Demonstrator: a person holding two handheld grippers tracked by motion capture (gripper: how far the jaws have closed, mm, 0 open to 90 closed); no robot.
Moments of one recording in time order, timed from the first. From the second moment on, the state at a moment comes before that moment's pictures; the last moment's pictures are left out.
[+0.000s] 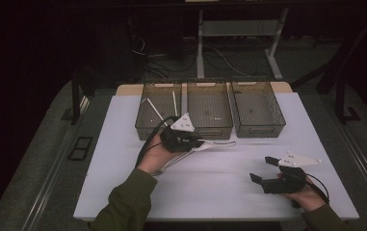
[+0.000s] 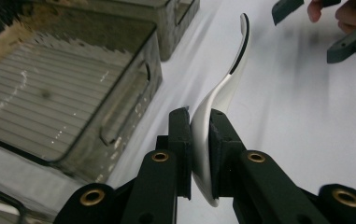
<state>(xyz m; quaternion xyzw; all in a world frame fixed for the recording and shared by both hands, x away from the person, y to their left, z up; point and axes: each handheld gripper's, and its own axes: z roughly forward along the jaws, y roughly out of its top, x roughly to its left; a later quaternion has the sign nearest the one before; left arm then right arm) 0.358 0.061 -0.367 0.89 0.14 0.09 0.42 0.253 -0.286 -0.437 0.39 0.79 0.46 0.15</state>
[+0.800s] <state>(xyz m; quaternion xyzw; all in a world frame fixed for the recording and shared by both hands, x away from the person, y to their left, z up) 0.401 0.041 -0.323 0.89 0.12 0.13 0.42 0.252 -0.287 -0.436 0.38 0.78 0.46 0.16</state>
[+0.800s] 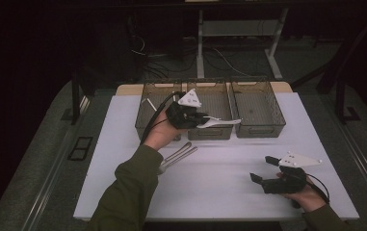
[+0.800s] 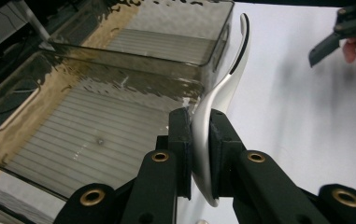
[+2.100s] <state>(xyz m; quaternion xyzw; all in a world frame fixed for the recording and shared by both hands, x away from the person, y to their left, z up) 0.445 0.020 -0.367 0.93 0.14 0.16 0.29 0.252 -0.287 -0.436 0.38 0.79 0.47 0.15</state>
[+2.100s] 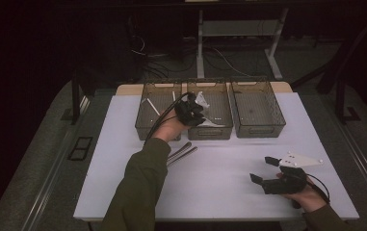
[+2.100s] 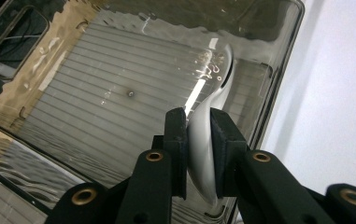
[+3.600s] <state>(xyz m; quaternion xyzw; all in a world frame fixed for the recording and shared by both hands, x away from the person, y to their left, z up) 0.364 0.065 -0.343 0.86 0.18 0.11 0.46 0.252 -0.286 -0.437 0.38 0.79 0.46 0.15</state>
